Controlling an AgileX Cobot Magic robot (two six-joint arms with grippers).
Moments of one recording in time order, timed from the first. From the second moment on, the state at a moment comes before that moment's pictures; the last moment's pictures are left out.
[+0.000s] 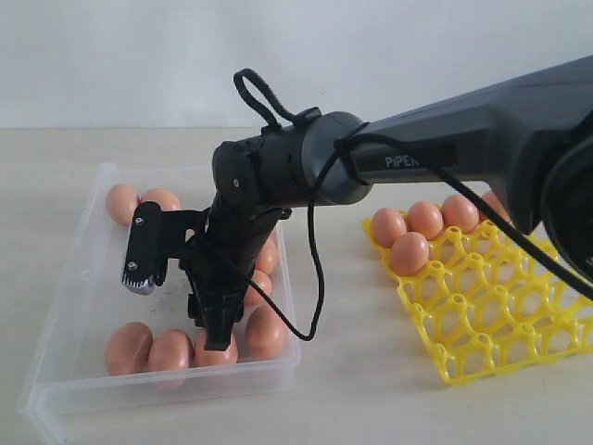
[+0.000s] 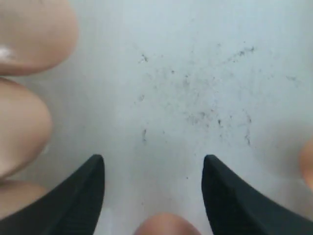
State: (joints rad) left arm -0.12 0.00 0.00 -0.18 0.29 0.27; right arm 0.85 2.21 -1.57 0.21 0.60 -1.01
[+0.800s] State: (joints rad) left arm -0.12 0.00 0.00 -0.18 0.29 0.27; right arm 0.85 2.14 -1.69 -0.08 0.93 -0.09
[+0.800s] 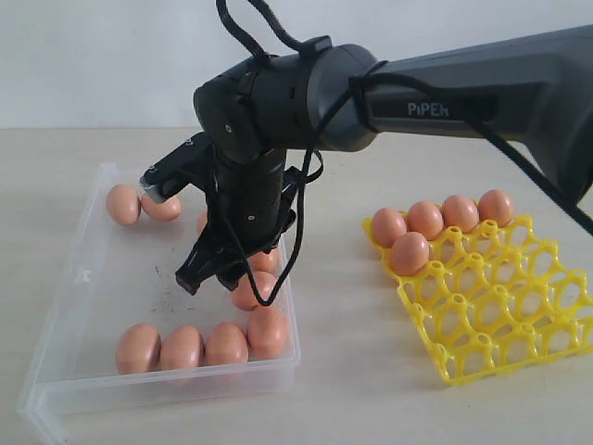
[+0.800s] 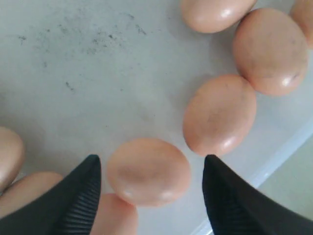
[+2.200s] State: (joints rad) left arm -0.12 0.00 0.00 -0.18 0.29 0.27; right arm 0.85 2.21 -1.70 -0.01 0.98 -0.88
